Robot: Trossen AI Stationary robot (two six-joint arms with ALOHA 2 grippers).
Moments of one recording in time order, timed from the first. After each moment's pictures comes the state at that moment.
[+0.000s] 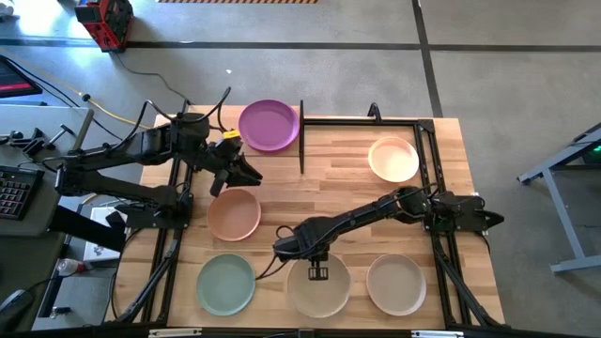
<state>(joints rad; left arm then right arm) 0.18 1.01 1.14 -0.50 0.44 -0.46 0.31 2.34 2.12 -1.37 -0.07 0.29</state>
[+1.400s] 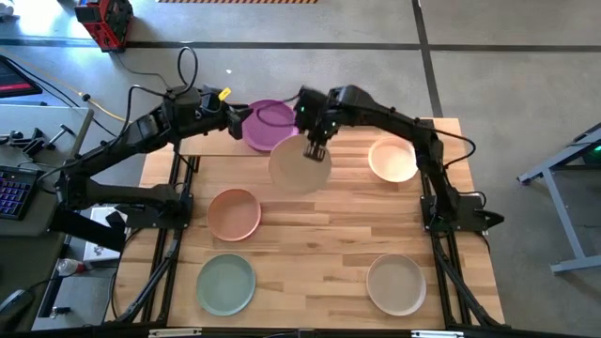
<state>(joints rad) 0.51 1.00 1.14 -0.44 -0.11 -0.41 -0.33 2.10 2.36 -1.40 0.04 -0.08</state>
